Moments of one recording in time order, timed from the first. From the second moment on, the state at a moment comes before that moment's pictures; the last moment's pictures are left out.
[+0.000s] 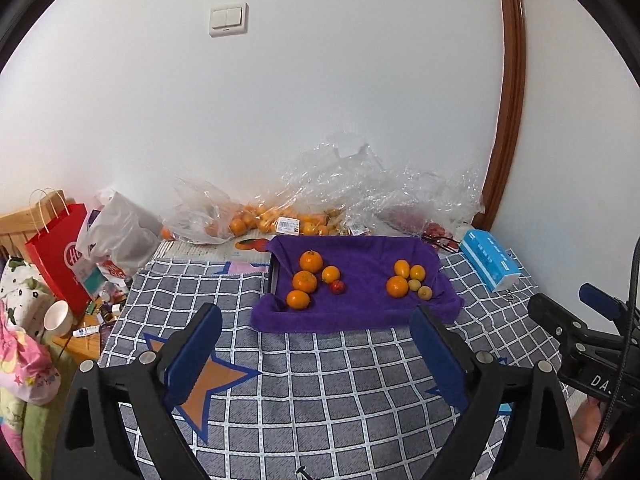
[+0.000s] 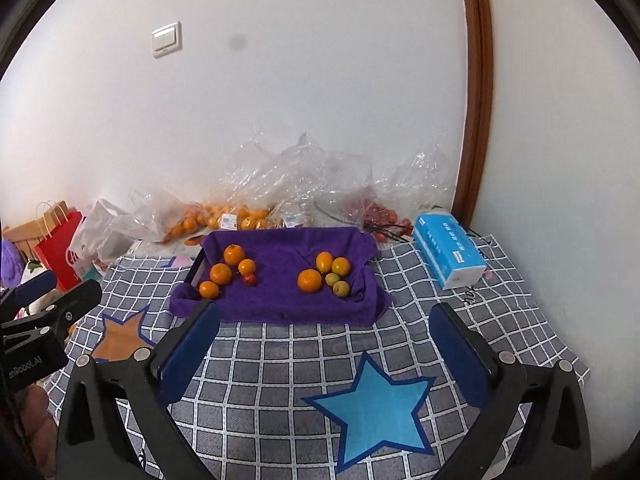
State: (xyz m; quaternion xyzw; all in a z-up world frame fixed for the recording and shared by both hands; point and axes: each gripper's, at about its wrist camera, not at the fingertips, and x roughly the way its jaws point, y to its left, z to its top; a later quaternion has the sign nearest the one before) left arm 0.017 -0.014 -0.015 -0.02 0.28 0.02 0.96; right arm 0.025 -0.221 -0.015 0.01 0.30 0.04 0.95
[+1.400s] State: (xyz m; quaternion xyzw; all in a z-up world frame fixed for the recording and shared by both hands) left arm 0.013 -0.016 -0.014 -0.02 0.28 0.02 0.96; right arm 0.016 -0.226 -0.016 0.02 0.31 0.03 0.95
